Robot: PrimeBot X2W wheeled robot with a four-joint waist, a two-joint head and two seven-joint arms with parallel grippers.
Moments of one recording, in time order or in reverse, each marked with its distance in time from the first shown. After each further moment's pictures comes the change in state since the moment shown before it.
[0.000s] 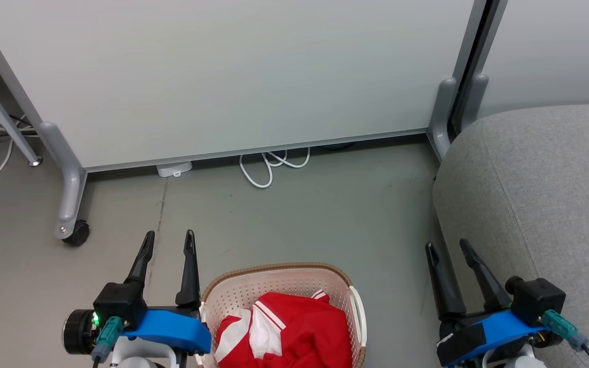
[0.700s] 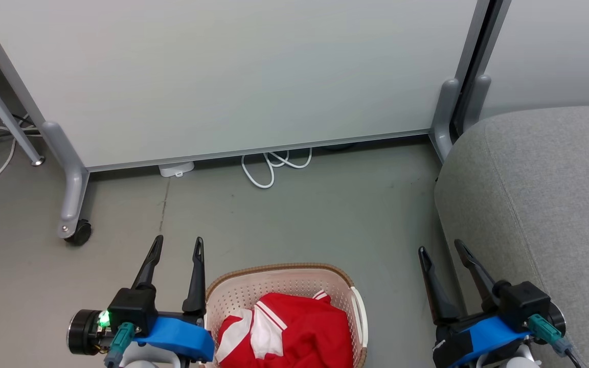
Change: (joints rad) left arm 0.000 -0.013 0.010 0.044 0.106 -0.039 -0.038; right arm -0.004 -0.001 0.009 0.019 -0.138 0.001 -0.040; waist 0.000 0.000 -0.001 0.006
